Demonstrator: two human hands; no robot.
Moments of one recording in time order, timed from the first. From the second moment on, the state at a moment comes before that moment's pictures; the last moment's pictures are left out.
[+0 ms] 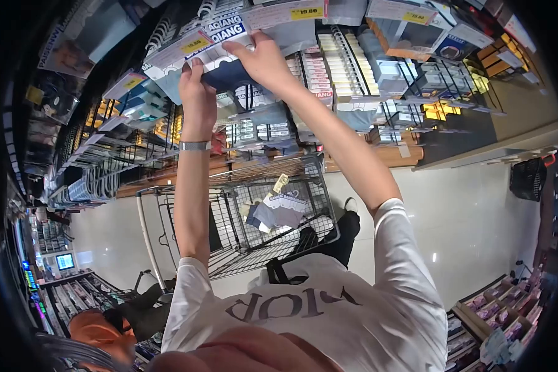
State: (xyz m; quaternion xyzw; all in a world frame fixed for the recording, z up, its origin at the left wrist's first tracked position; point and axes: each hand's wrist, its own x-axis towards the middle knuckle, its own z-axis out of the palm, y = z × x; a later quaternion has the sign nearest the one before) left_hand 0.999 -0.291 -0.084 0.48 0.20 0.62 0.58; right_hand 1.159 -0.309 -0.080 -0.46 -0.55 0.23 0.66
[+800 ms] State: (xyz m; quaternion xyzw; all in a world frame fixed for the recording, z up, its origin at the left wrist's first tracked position) left_hand 0.955 -0.377 -0.169 0.56 0.39 0.67 0.28; right_hand 1.191 -0.439 -0.210 -0.56 -0.48 0.24 0.62
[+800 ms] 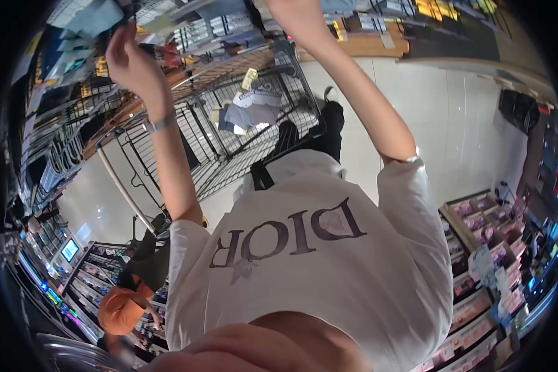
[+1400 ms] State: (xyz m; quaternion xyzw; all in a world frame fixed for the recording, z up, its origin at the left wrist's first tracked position) left_hand 0.908 -0.472 -0.740 0.61 0.63 0.11 0.48; right_hand 1.082 -0.678 -0.533 -0.78 -0.52 0.19 0.30
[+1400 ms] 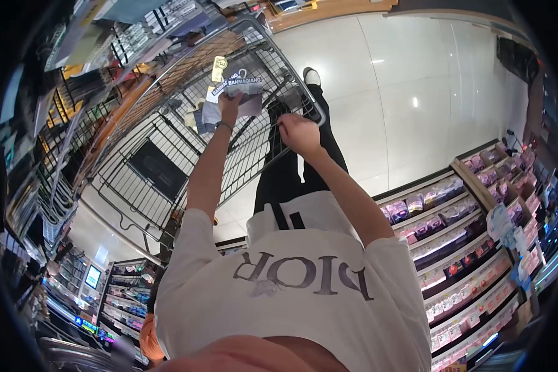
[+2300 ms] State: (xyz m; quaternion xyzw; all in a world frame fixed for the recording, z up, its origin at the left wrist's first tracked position) left_hand 1.031 -0.608 -0.119 0.60 0.46 0.44 0.48; right_hand 1.208 -0.669 -0.153 -0.47 -0.29 0.51 0.66
